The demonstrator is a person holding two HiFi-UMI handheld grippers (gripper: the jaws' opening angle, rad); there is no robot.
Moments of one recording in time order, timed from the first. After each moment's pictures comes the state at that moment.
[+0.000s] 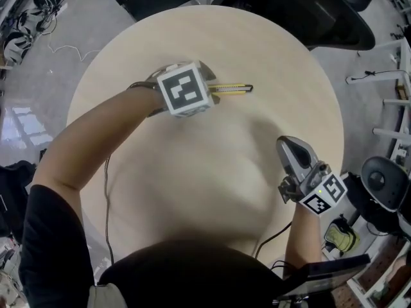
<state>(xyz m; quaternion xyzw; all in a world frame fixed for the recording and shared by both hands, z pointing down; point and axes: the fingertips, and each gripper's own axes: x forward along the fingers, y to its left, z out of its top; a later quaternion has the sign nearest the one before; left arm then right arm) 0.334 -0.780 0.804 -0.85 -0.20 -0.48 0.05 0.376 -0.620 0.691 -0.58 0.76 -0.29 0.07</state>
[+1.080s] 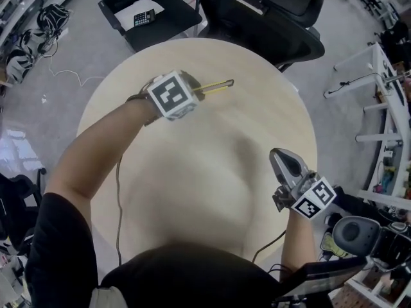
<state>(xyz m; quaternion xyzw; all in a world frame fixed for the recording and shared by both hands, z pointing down) 0.304 -0.797 0.726 -0.89 -0.10 -0.45 0.06 0.343 -0.563 0.625 -0.62 0.74 -0.25 0.05</state>
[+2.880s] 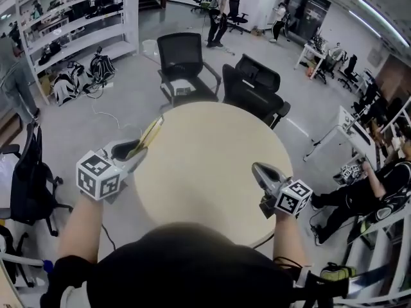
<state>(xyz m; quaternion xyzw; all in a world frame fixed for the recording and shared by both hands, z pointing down) -0.239 -0.564 0.359 -0.98 0.16 -0.13 -0.02 0.041 -0.388 0.393 -0.58 0.80 -0.13 0.02</state>
